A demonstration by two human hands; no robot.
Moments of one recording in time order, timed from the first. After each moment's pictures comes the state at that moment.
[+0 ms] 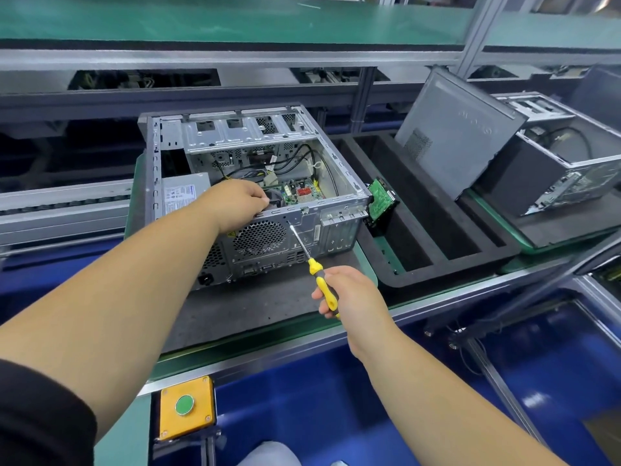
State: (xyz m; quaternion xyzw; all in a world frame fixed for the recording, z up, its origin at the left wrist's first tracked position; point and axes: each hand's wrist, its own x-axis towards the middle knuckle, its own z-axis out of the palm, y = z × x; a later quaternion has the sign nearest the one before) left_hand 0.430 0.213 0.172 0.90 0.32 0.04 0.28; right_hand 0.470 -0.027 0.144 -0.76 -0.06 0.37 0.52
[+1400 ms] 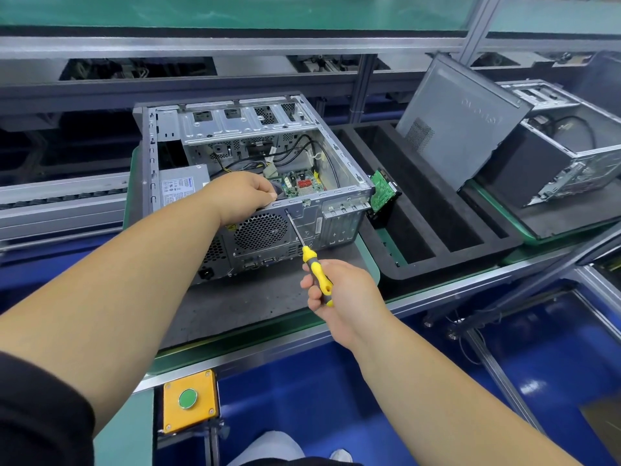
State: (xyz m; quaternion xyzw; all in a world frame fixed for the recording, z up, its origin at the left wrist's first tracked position) left_hand 0.431 0.205 0.179 0.89 0.29 0.02 0.34; right_hand 0.459 -0.010 0.160 -0.64 0.12 0.47 0.60
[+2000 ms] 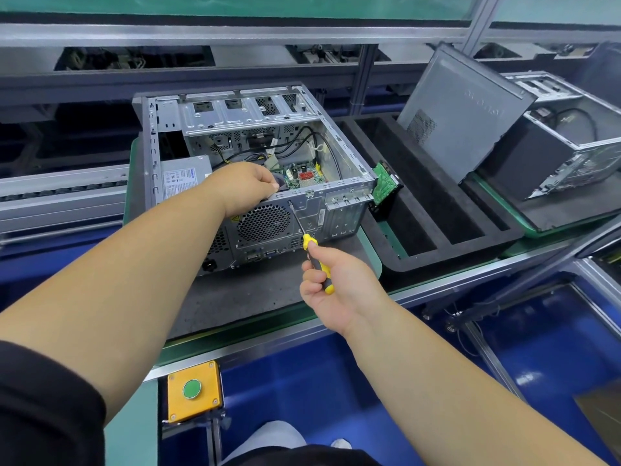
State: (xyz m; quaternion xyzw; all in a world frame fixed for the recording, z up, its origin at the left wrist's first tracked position) left_hand 0.430 0.206 0.179 0.90 0.30 0.03 0.31; right_hand 0.445 -0.011 0.166 -0.46 0.18 0.49 0.71
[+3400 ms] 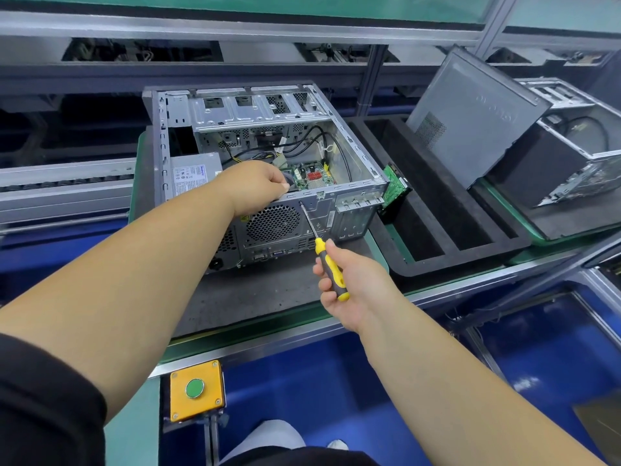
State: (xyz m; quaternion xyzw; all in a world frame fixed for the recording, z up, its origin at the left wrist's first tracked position) left_hand 0.430 0.210 0.176 0.91 0.28 0.02 0.29; right_hand 0.456 -0.008 0.166 -0.62 0.13 0.48 0.60
